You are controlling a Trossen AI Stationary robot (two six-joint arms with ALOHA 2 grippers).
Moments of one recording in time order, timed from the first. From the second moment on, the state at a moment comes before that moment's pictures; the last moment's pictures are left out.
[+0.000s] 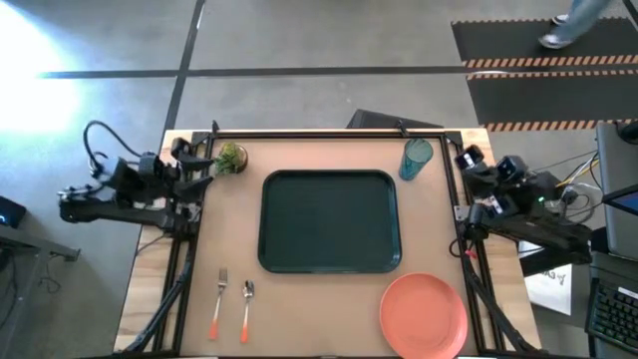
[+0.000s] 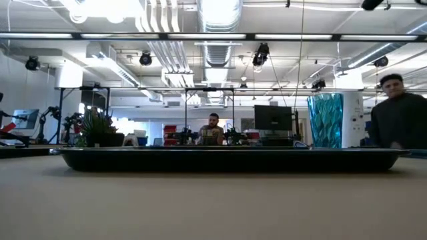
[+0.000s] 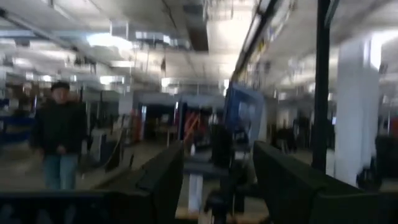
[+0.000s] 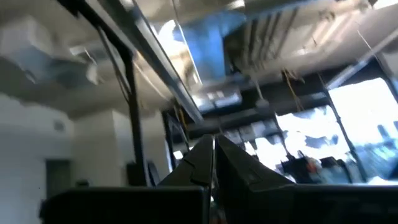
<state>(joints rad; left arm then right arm) -0.06 0.37 0.69 -0.02 -0.16 0.01 -0.39 0.16 0.39 0.42 -0.36 0.49</state>
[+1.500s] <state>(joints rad) -0.08 1.01 0.71 -1.09 0.42 -0.79 -0.38 0.66 1.17 -0.37 -0.55 0.21</state>
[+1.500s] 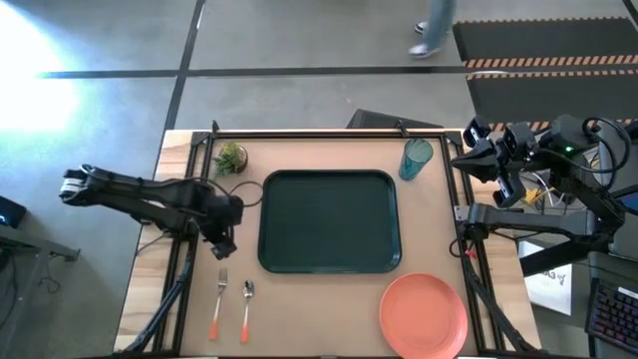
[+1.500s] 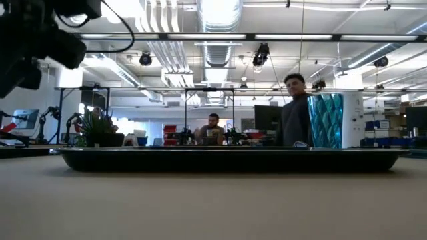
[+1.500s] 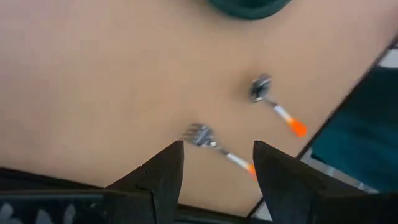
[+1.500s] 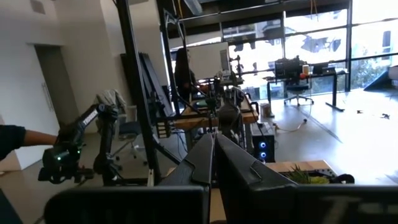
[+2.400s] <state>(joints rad) -0.25 1.12 0.63 -0.98 0.44 -0.83 -0.38 0.66 1.17 -0.37 -0.55 0.21</state>
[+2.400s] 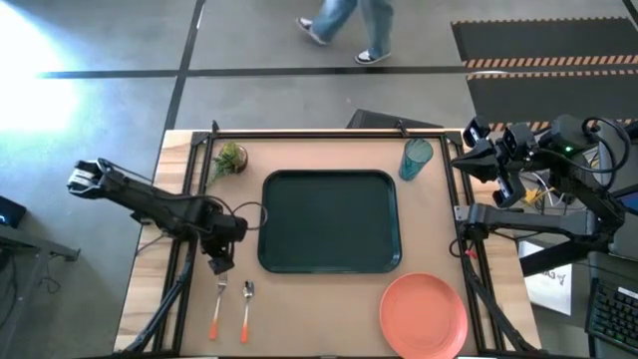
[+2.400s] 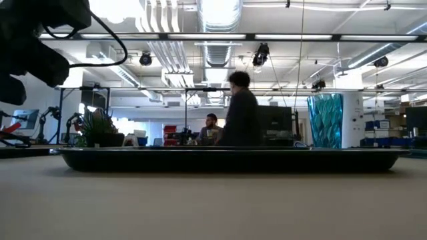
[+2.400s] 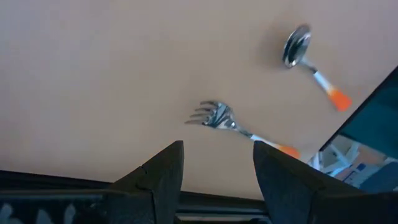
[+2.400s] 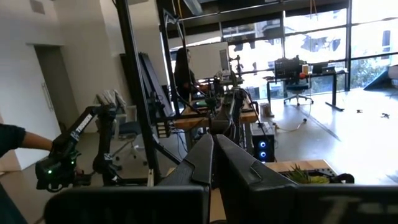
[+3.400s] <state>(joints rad) -0.32 1.27 0.63 -0.90 0.42 -0.83 -0.38 0.68 1.17 -0.37 -0.55 0.21</state>
